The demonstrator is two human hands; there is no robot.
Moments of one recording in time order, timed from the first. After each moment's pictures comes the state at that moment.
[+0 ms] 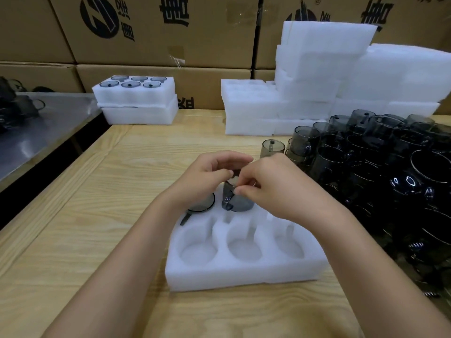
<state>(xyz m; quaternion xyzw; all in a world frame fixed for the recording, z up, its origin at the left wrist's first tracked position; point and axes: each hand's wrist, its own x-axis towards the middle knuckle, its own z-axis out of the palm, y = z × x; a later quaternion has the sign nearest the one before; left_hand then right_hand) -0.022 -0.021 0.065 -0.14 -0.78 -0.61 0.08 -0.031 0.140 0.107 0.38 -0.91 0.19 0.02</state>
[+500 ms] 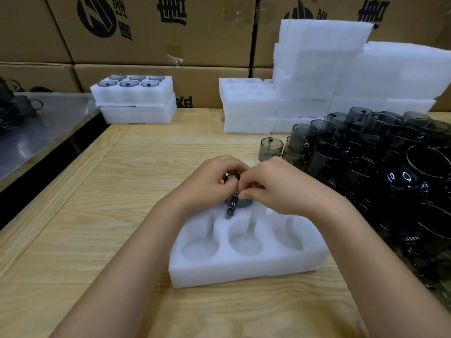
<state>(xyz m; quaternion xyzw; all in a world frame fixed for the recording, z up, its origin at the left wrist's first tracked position) -0.020 -0.013 0.060 -0.16 -0.89 -0.42 0.12 -0.044 0.148 0.099 0.42 -0.89 0.17 -0.02</state>
